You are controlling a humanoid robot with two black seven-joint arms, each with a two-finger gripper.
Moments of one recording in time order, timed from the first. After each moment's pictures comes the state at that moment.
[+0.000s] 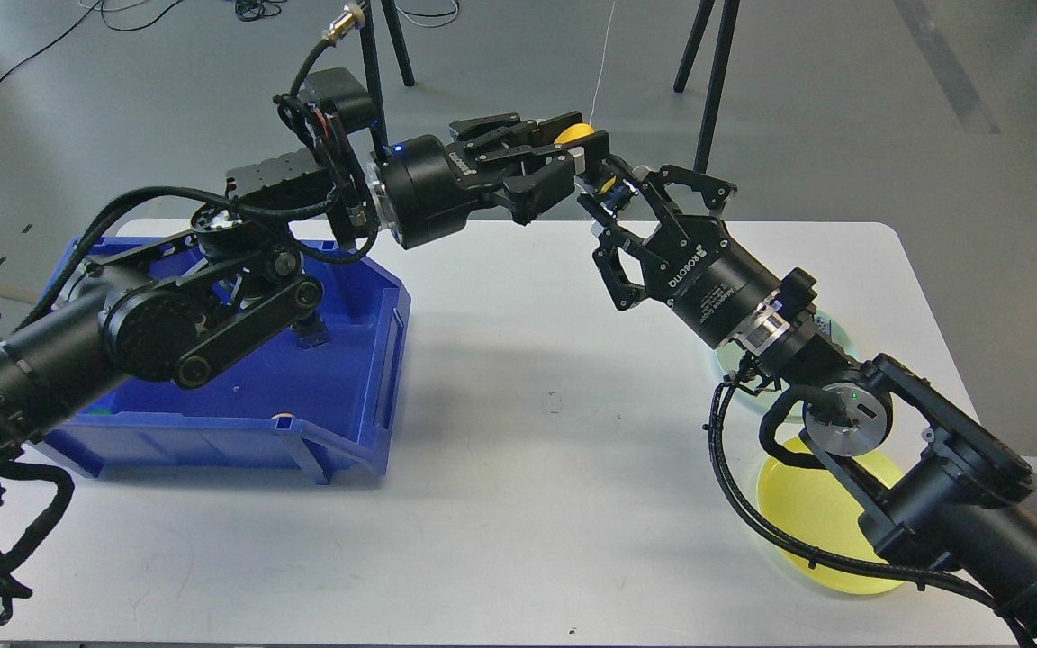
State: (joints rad) left arm -0.98 0.31 -0.53 -1.11 1.70 0.00 -0.47; right arm 0.47 -0.22 0.90 1.29 -0.22 0.38 0.13
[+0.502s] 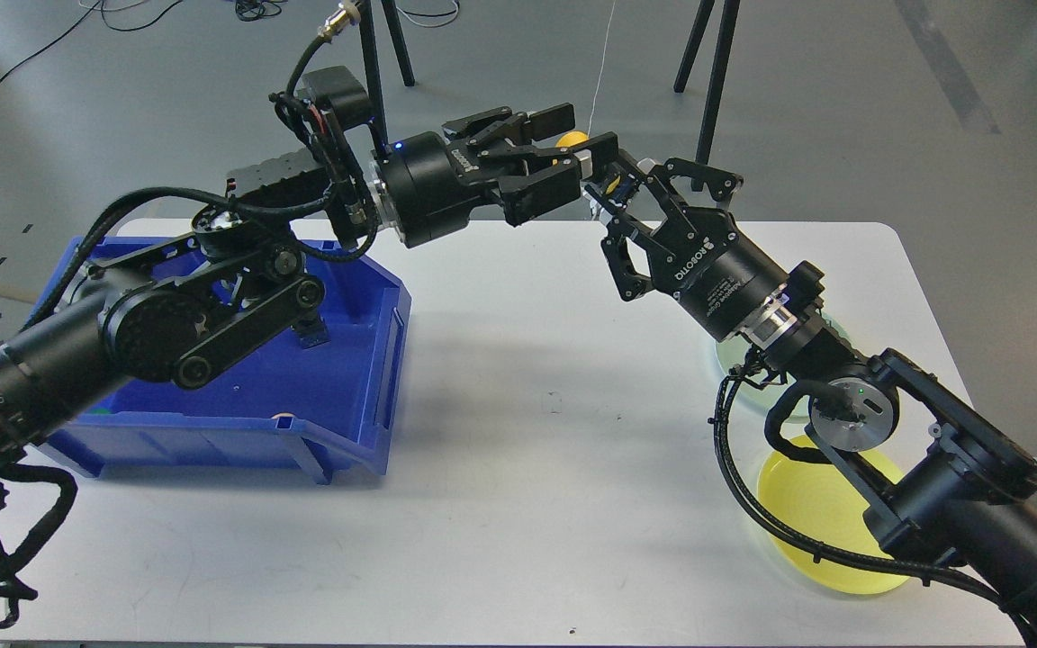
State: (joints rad) left arm -0.98 0.31 -0.54 -1.12 1.65 -0.01 -0.48; right arm 0.48 -0.24 0.91 1.30 -0.22 0.38 0.13
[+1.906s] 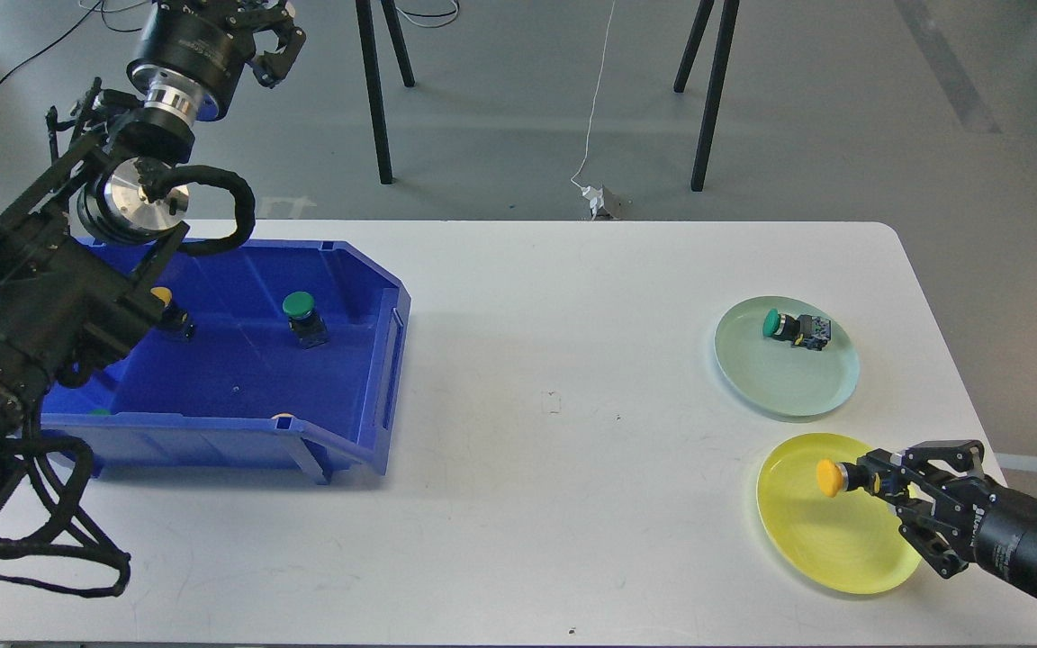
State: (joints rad) left arm -0.98 0.28 -0.87 -0.67 -0.03 -0.30 -0.29; right arm -0.07 -0.91 0.80 1.37 -0.39 0.33 0.11
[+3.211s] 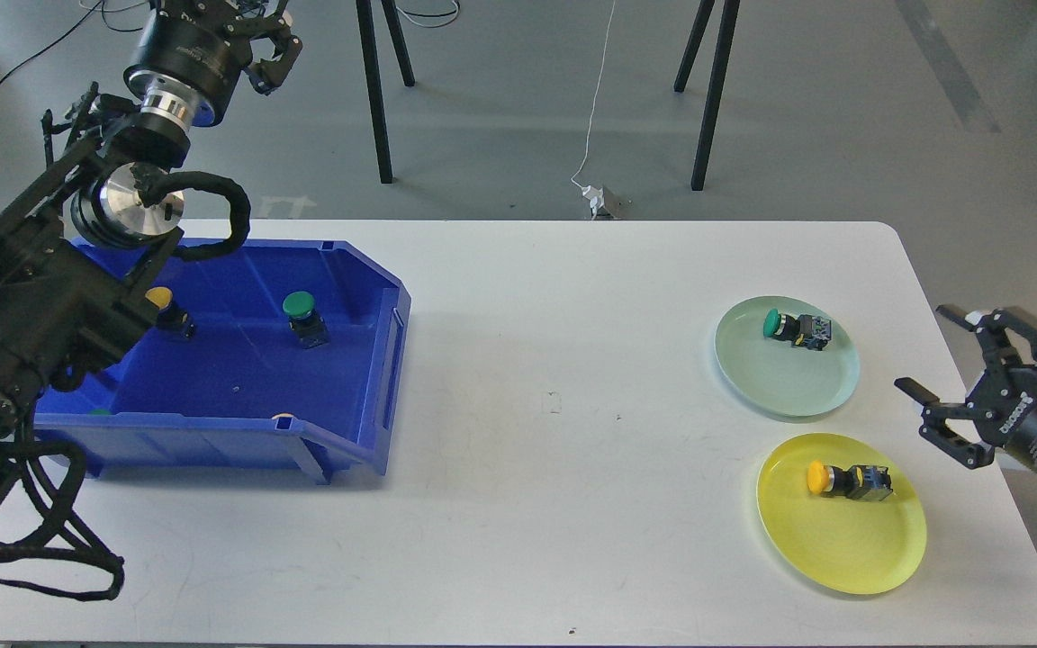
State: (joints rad) left arm -0.97 0.29 -0.85 -0.66 -0.02 -0.30 -0.28; right arm -0.03 -0.83 1.25 1.30 -0.25 0.49 0.14
